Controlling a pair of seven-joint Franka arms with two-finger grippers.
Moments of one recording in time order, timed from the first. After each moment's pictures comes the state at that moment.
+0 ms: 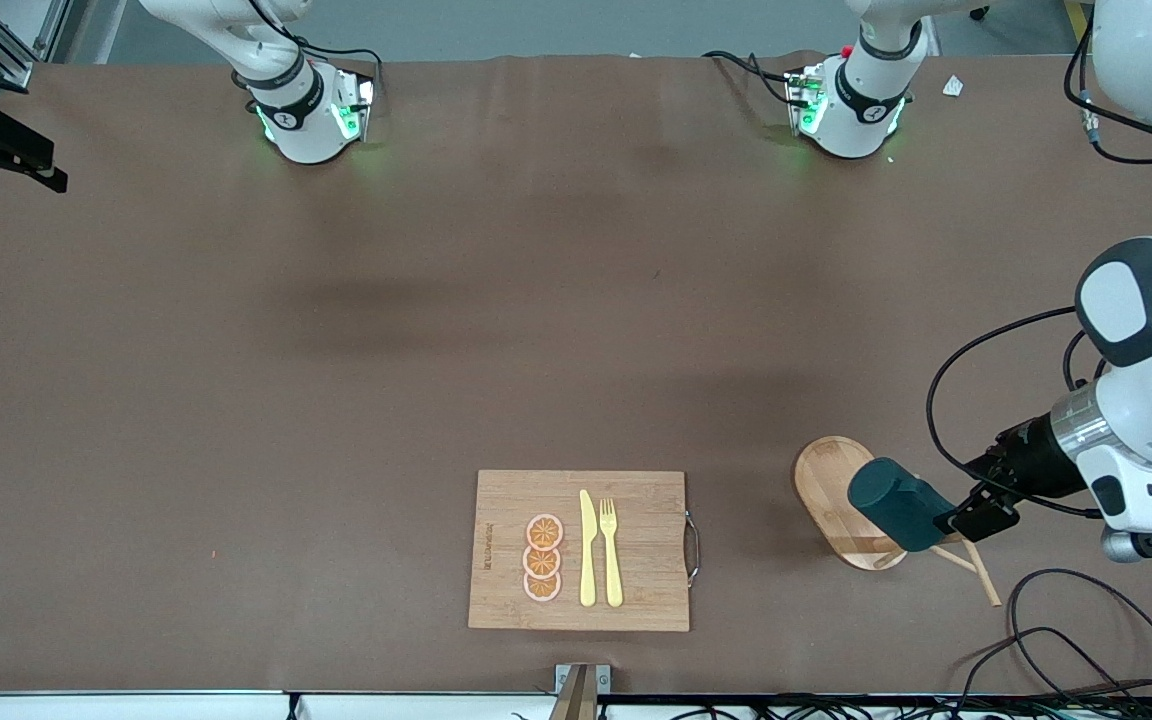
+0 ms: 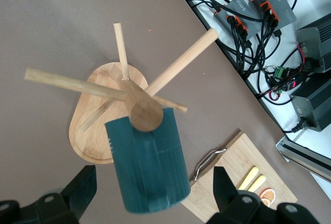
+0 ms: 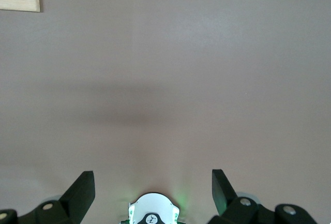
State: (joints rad) left arm 0.11 0.56 -0.26 -1.30 -0.11 2.05 -0.86; right arm -0.01 -0.10 -0.05 -1.53 0.00 1.32 -0.11
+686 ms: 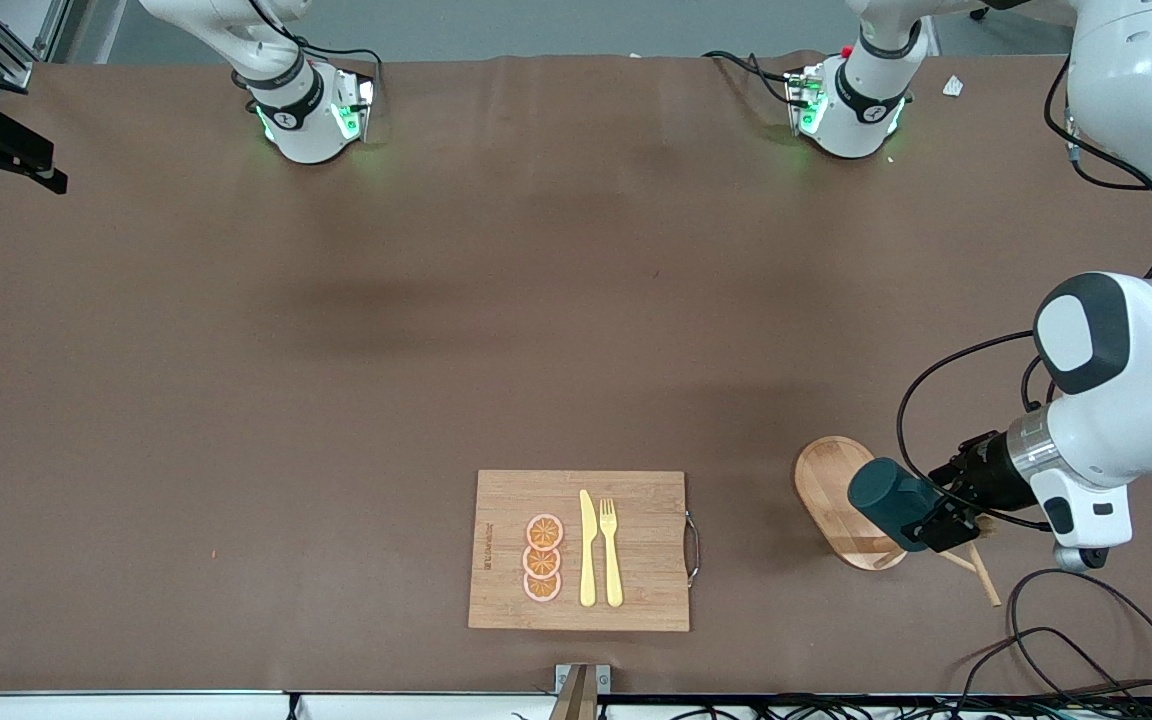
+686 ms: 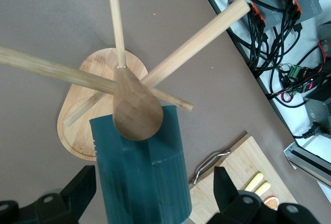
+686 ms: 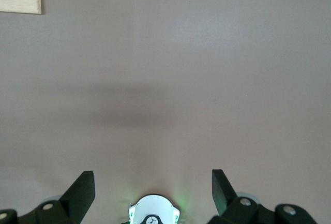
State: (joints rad) left arm 0.09 0.61 -0.26 -1.29 -0.11 2.07 -0.93; right arm -0.01 -0.10 -0.05 -1.53 0.01 1.33 -0.11
